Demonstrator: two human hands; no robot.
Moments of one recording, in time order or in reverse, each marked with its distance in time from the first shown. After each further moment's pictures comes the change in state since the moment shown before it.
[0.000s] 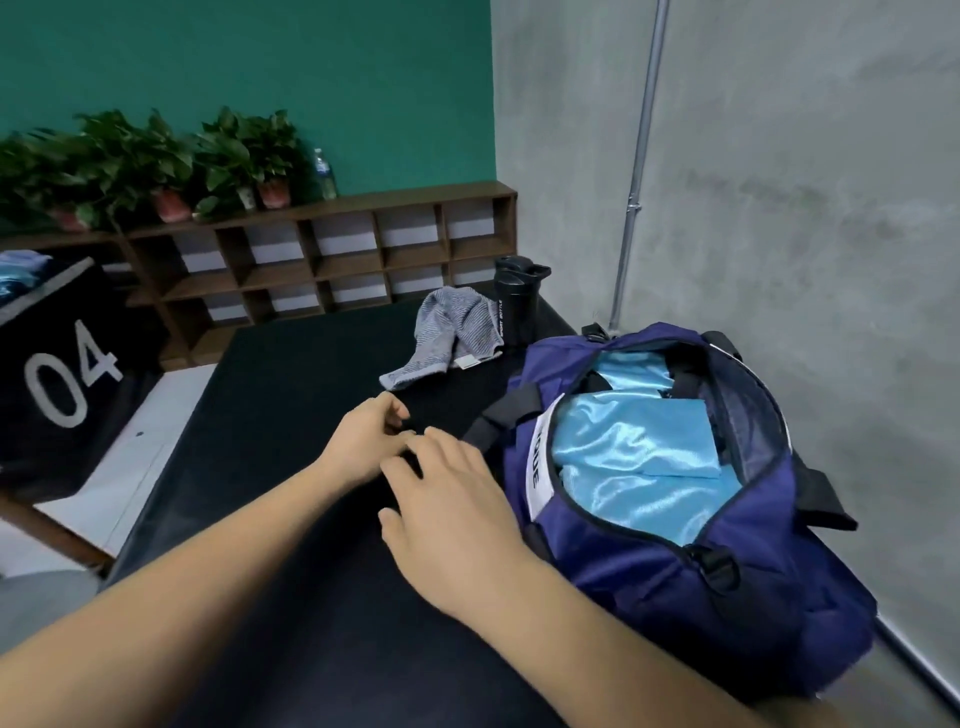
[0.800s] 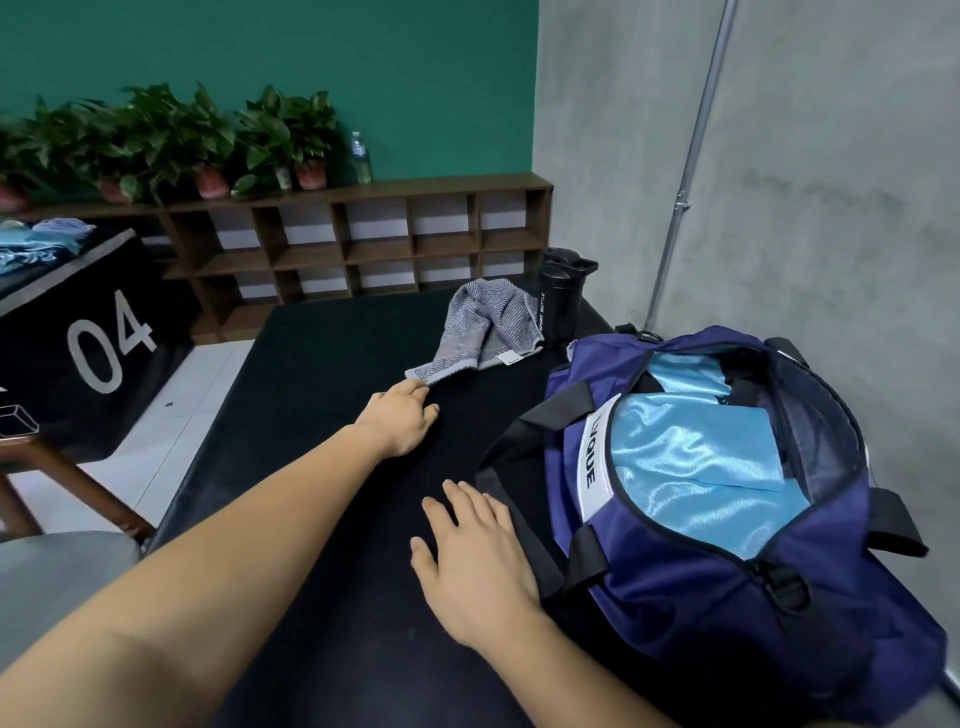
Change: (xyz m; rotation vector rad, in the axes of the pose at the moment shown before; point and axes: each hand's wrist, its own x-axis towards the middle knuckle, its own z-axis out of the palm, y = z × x) left_hand 0.052 -0.052 0.007 0.537 -0.184 0.038; right_hand -0.015 0.000 0.111 0.026 -0.099 0.116
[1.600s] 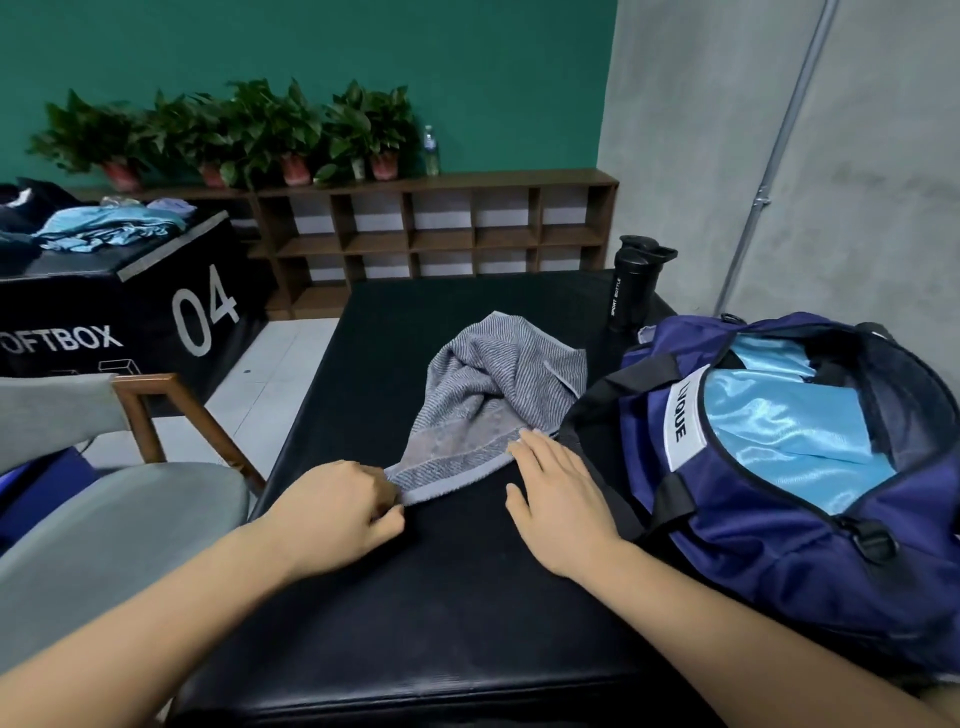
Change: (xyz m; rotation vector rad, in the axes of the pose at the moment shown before) left_hand -0.281 -0.064 -0.026 0.176 0.124 0.176; right_hand 0.002 0.006 -0.001 -0.067 0.010 -0.101
